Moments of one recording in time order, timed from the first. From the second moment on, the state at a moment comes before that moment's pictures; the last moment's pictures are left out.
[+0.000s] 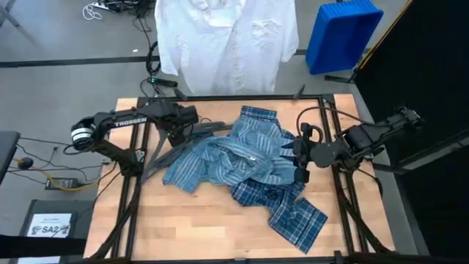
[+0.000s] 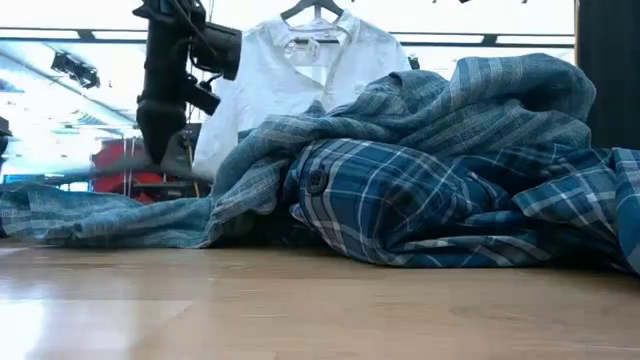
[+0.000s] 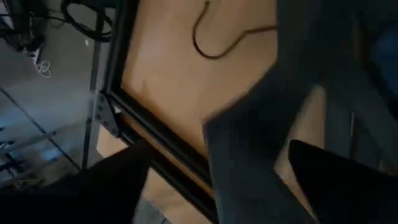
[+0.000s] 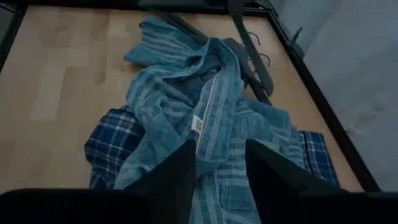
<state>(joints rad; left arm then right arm) 0.41 1.40 1.11 -1.29 -0.52 -0.13 0.42 1.09 1.19 -0.83 0.58 0.27</state>
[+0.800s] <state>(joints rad) 0.60 1.40 1.42 0.29 -0.92 1.05 0.08 1.09 1.19 -0.62 0.26 -0.10</state>
